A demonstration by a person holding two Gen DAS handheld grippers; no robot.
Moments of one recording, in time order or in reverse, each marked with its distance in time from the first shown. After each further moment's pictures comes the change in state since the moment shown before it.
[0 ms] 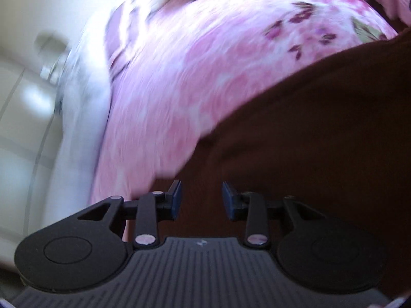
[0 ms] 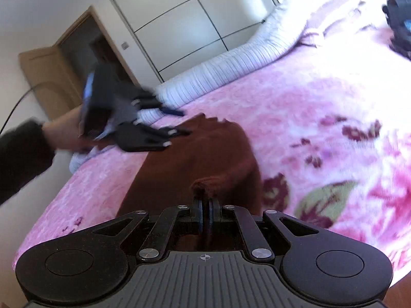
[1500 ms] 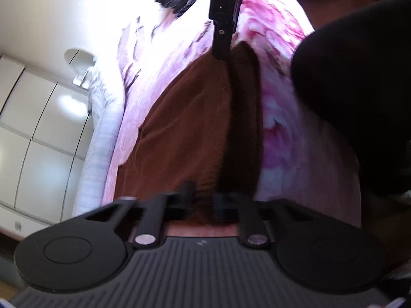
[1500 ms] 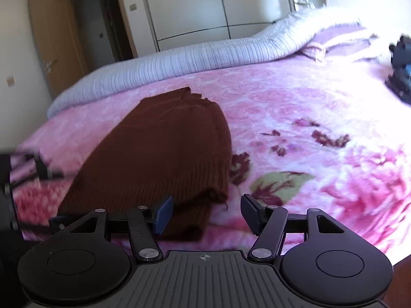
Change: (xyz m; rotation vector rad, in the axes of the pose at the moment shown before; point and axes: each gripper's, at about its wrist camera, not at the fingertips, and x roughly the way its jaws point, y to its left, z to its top) left arm -0.147 -0.251 -0.014 0.058 -0.028 0.221; right arm -0.015 0.005 -0.025 -0.242 0.098 -0.170
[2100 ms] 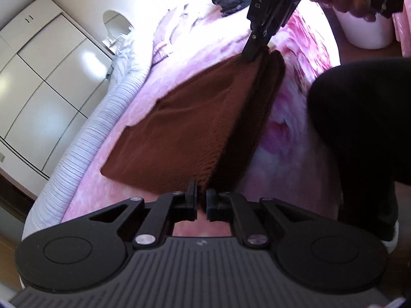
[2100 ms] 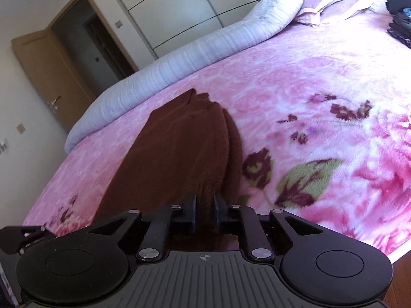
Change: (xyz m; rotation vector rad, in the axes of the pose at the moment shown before) left arm -0.025 0.003 -0.031 -0.279 0.011 -0.011; right arm 0.010 -0.011 0.015 0.196 0.049 0.125
